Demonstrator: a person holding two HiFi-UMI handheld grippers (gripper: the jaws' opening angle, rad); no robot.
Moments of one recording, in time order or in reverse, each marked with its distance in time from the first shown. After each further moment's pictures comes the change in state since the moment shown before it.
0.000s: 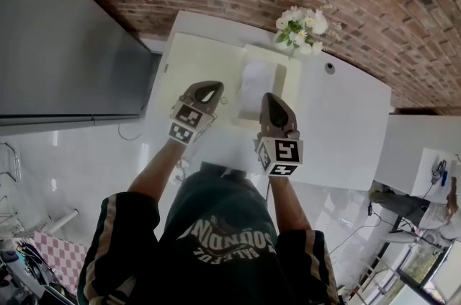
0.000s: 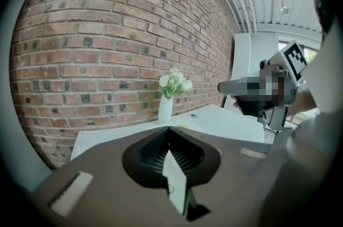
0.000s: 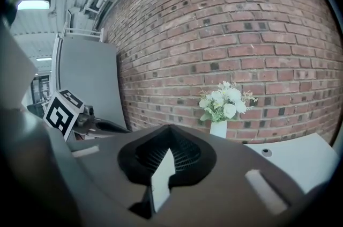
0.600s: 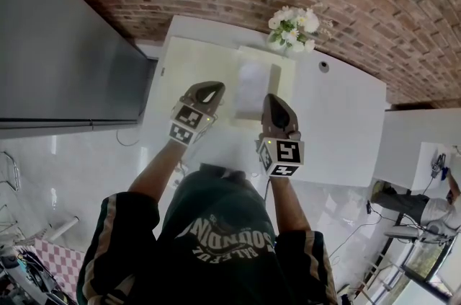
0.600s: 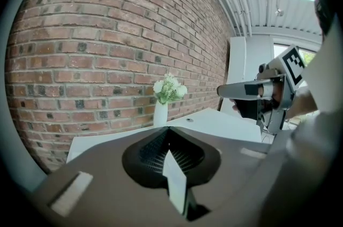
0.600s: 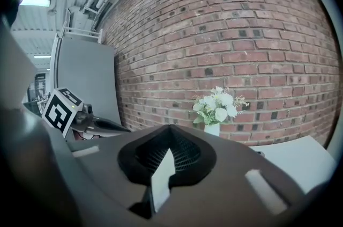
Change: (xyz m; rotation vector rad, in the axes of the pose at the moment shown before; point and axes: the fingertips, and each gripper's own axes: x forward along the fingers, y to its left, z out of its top) left arm 0.002 -0.015 0.016 0.017 -0.035 -0.030; right arm -0.017 -0.012 0.007 -0.007 -0.029 -0.040
